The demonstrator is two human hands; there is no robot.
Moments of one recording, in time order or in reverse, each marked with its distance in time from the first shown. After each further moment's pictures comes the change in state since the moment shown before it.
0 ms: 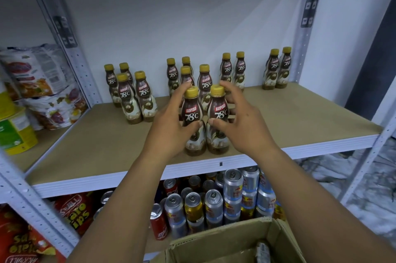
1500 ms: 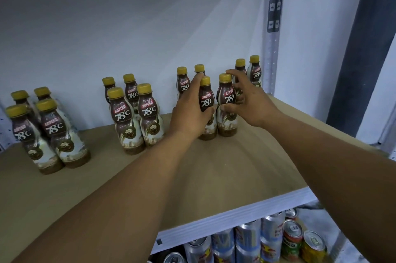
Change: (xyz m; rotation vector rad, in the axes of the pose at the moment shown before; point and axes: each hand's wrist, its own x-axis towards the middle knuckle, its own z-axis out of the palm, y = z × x) left_hand 0.191 -0.011 0.200 0.146 0.019 0.088; right_hand 0.146 0.191 -0.097 -0.139 -0.040 0.089
